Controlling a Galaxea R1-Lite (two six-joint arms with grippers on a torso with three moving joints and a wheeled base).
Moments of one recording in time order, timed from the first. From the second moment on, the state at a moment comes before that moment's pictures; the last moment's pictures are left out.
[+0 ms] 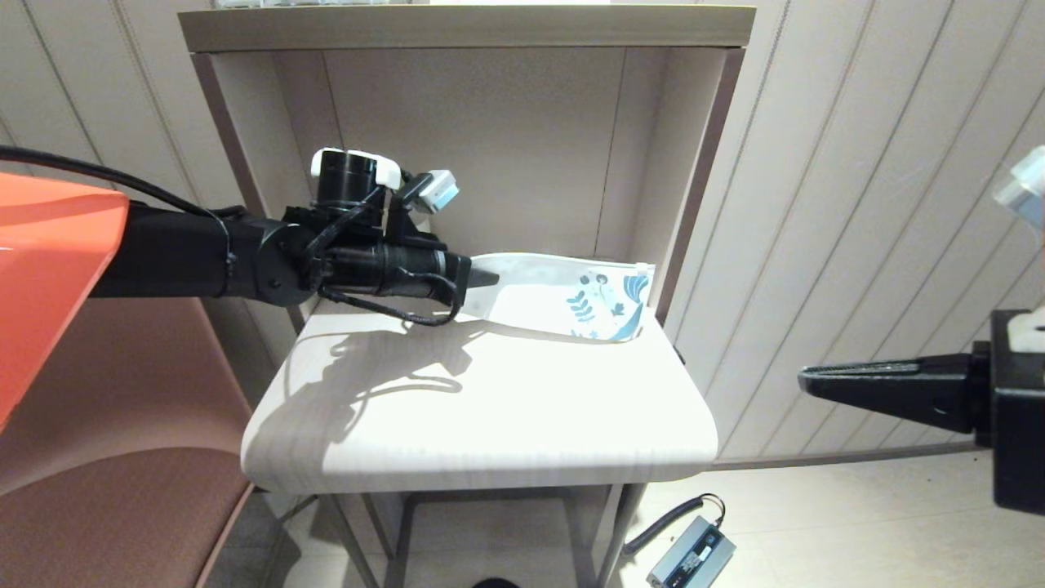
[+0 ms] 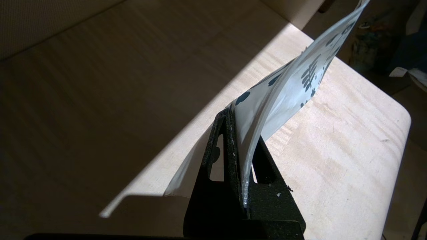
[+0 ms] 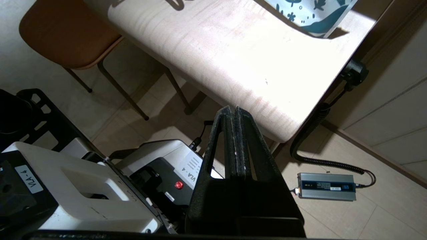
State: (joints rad) left arm -0.43 2.07 -1.61 -0.07 -0.54 0.04; right arm 0.57 1.12 -1.07 0.31 0.15 0.03
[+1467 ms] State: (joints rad) left arm -0.36 1.81 -1.23 -0.07 -0.53 0.11; right arm 0.57 1.11 -1.01 0.27 0.17 0.04
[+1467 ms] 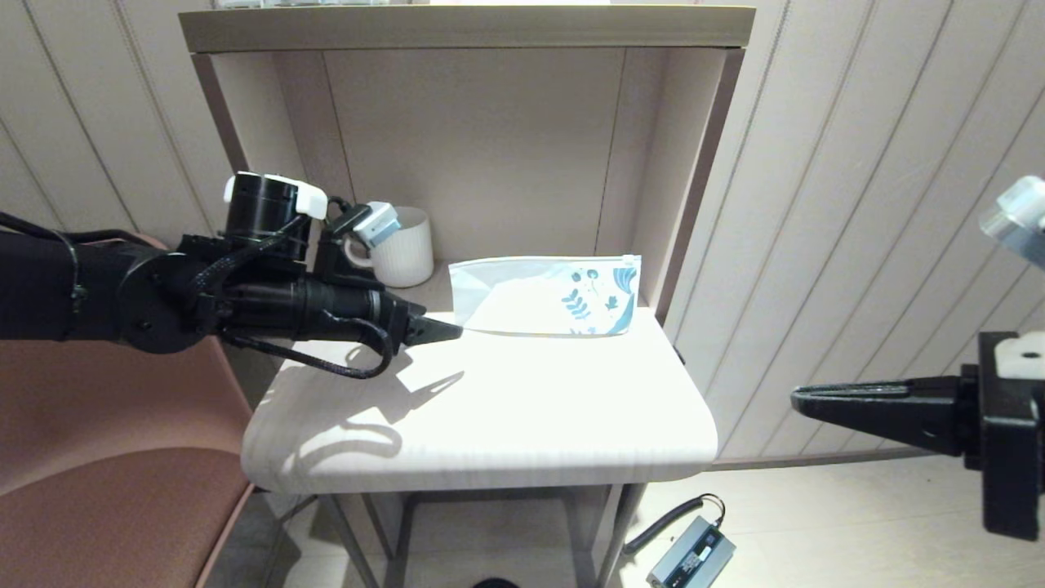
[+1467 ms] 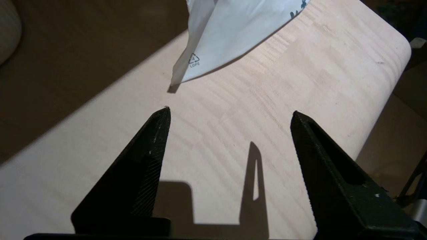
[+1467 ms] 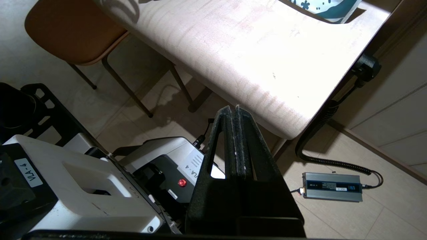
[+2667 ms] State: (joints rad) left arm -0.26 0.55 -0.83 0.60 -0.08 0.05; right arm 0.23 0.49 -0.94 0.78 -0.22 0.22
